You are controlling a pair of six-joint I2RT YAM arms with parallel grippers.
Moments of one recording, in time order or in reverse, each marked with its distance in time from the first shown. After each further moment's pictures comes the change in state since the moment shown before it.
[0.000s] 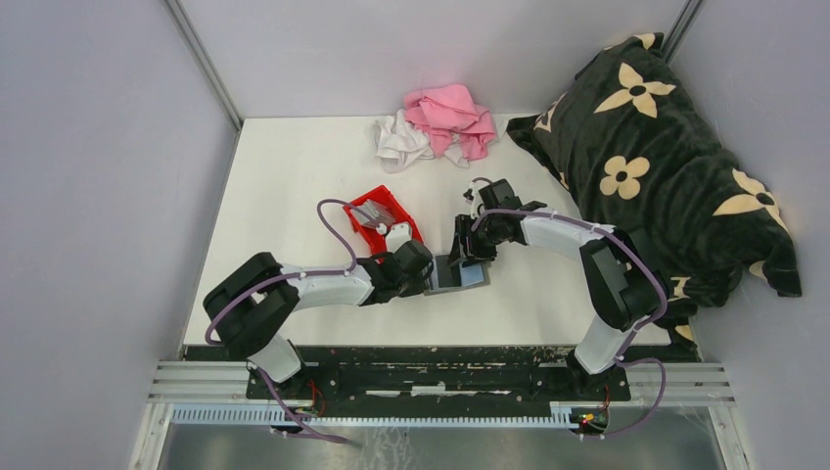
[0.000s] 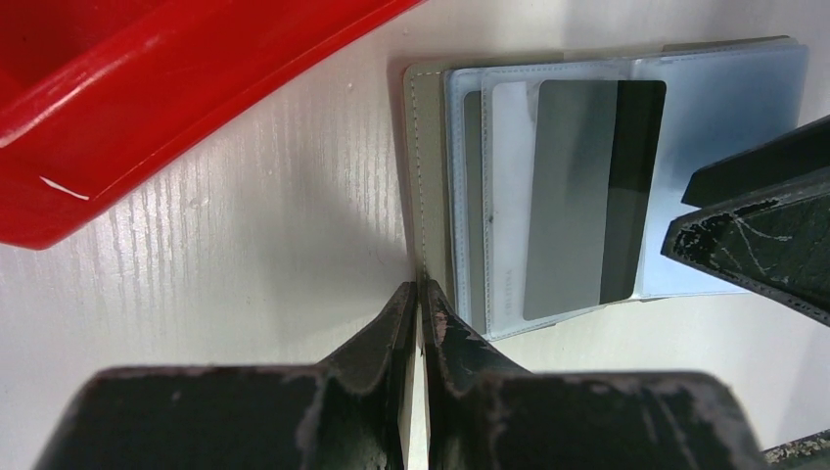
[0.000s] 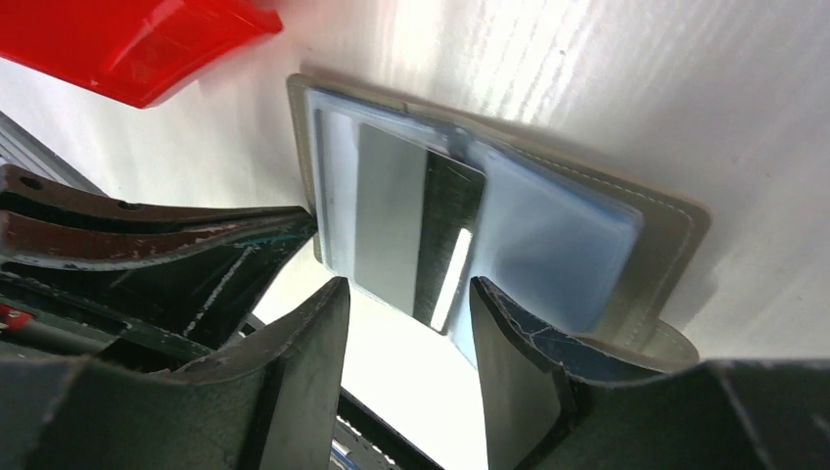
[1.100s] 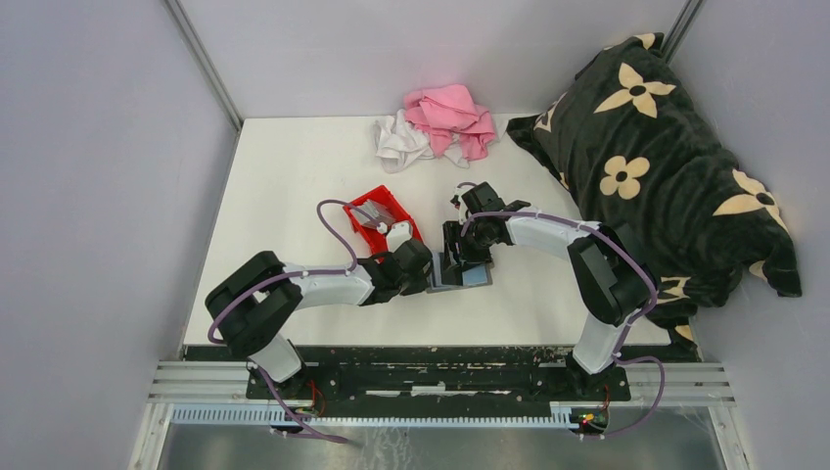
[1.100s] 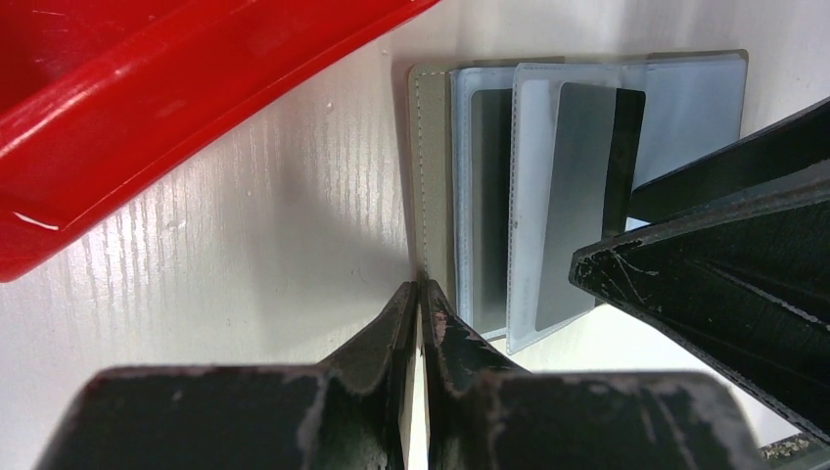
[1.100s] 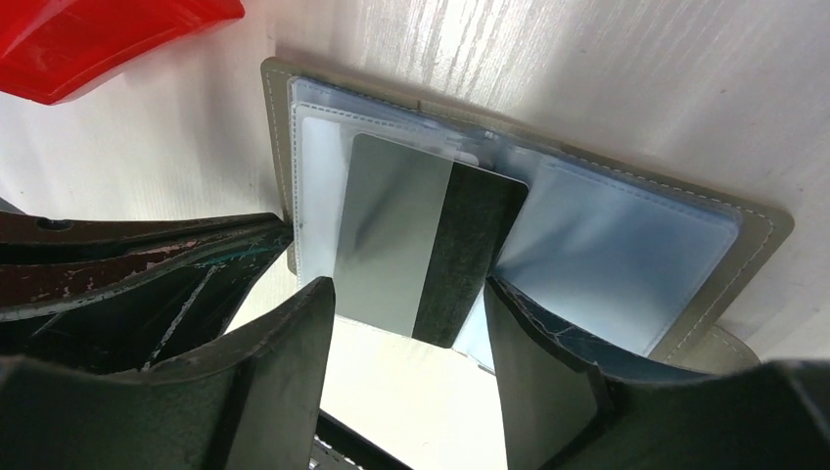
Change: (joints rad) left arm 0.004 0.014 -0.009 0.060 0.019 0.001; right arm 0.090 0.060 0.089 -0.092 0.141 -0.043
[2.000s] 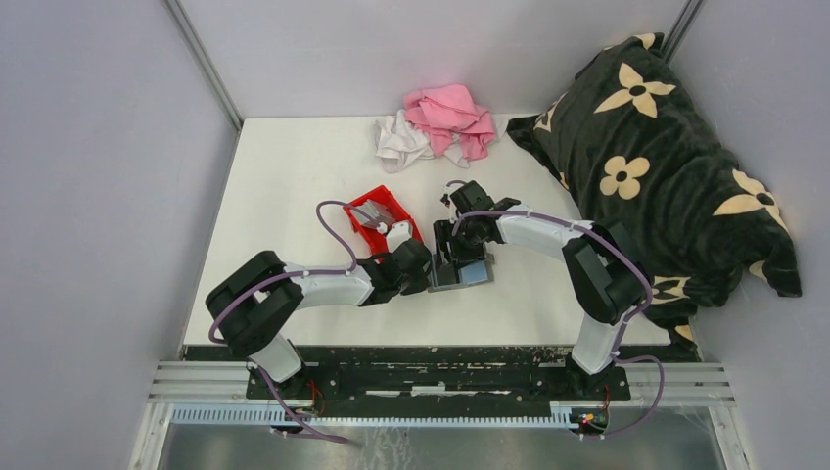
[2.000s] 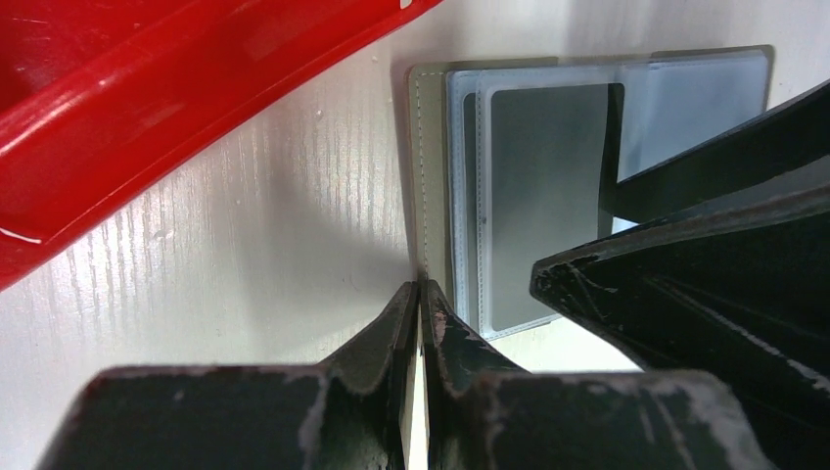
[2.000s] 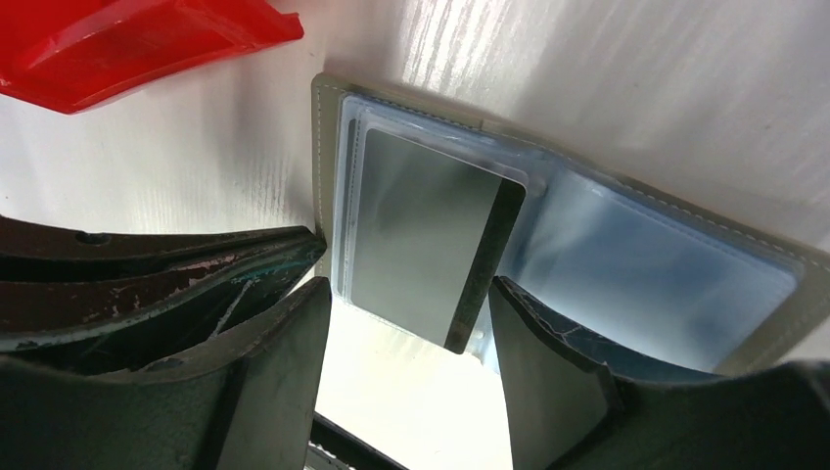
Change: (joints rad) left arm 0.005 0.004 -0.013 0.042 0.008 0.000; right arm 0.050 0.020 0.063 -0.038 0.052 0.000
